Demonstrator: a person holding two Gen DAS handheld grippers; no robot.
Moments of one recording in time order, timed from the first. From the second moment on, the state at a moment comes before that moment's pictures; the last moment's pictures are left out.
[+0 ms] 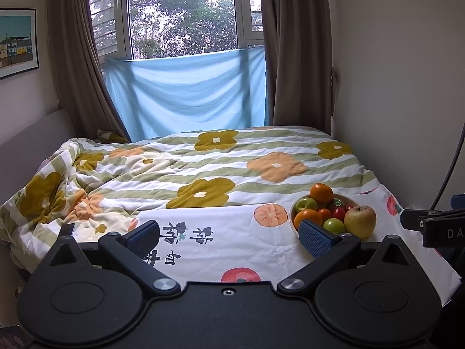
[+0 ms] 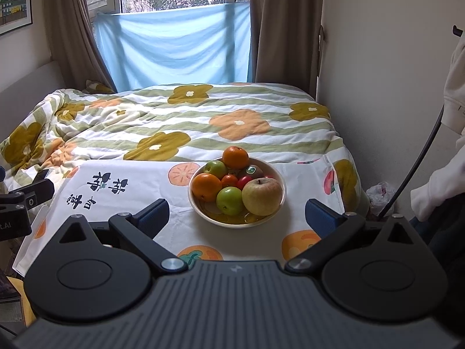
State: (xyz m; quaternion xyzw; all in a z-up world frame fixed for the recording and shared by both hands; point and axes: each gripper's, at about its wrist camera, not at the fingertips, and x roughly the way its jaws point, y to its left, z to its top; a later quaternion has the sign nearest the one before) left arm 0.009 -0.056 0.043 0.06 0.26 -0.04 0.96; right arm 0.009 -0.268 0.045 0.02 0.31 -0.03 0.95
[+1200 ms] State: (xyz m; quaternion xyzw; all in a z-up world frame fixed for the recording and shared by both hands) left arm -0.002 -0.050 0.042 0.05 0.25 -0.02 0.97; right arm 0.006 -0.263 0.043 0.01 0.32 -0.03 0.95
